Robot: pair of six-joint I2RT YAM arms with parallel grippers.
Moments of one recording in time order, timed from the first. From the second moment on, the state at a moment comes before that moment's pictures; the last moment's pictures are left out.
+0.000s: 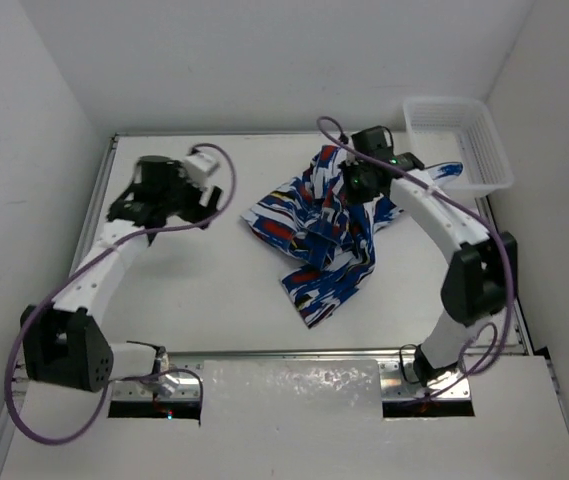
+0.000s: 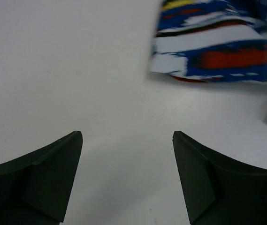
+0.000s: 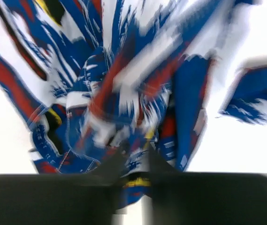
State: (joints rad) left arm -0.06 1.22 1.00 -0.36 0.31 0.31; right arm 0.36 1.79 1.52 -0.72 -0.01 0.12
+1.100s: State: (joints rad) left arm -0.60 1.96 1.25 -0.13 -0.04 0.79; right arm 0.21 2.14 1.59 -0.65 -0.03 0.08
